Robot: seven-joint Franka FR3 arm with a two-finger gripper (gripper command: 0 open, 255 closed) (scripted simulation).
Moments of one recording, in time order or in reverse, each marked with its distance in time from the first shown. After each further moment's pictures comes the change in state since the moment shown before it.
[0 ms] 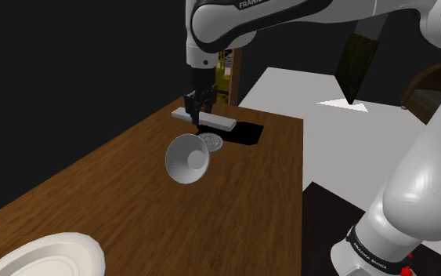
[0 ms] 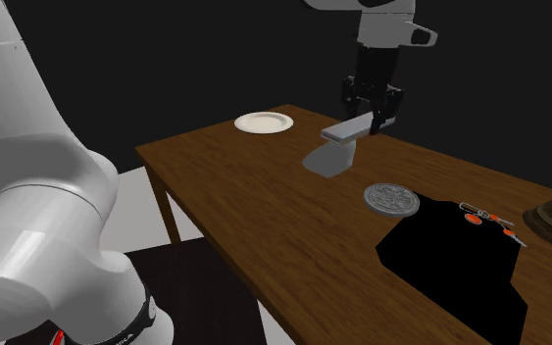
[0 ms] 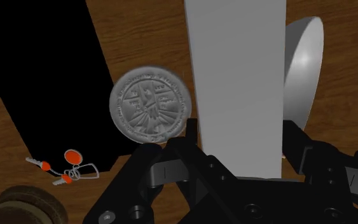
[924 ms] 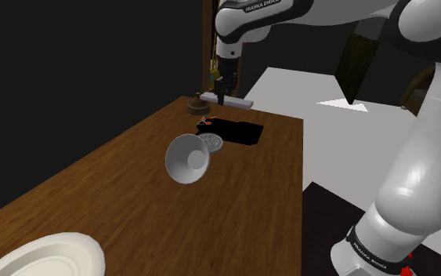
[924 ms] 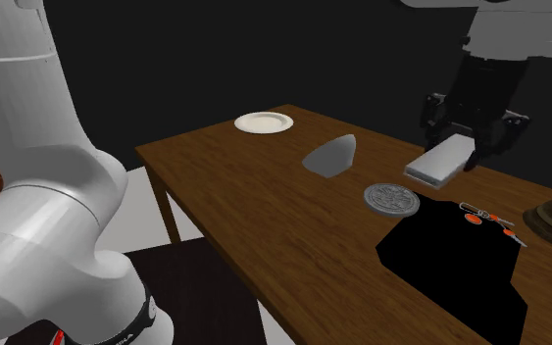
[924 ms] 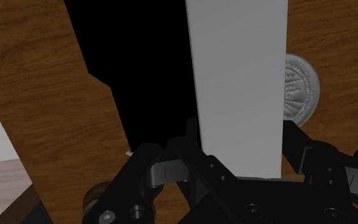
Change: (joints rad) arm -0.156 0.135 -0.140 0.172 -0.026 -0.044 -0.290
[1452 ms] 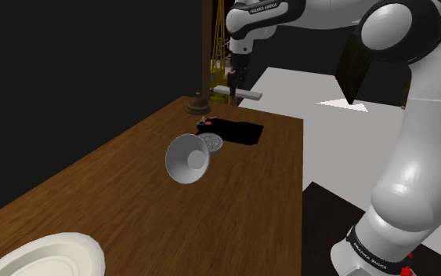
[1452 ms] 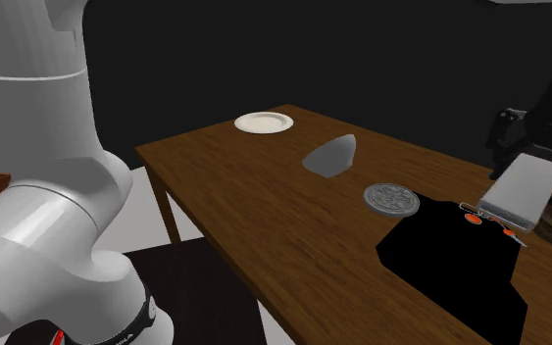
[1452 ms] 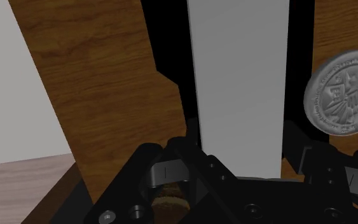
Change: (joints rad) arm -0.085 0.137 -0.062 0.195 -0.009 -0.061 -0.150
